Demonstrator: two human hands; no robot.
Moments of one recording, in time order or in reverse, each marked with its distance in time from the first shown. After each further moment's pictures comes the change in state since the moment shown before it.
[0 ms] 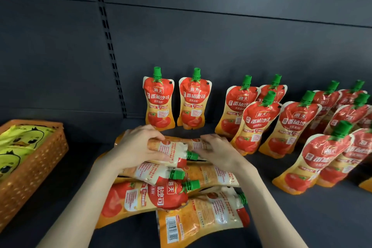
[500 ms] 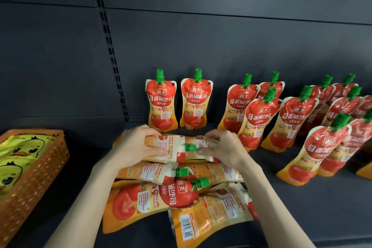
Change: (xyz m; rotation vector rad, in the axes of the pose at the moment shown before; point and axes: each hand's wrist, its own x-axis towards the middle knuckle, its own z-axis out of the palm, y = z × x) left_hand 0.001 -0.021 -0.009 -0.177 0.032 -0.004; right_hand -0.015 -0.019 -0.008 0.145 0.209 0.015
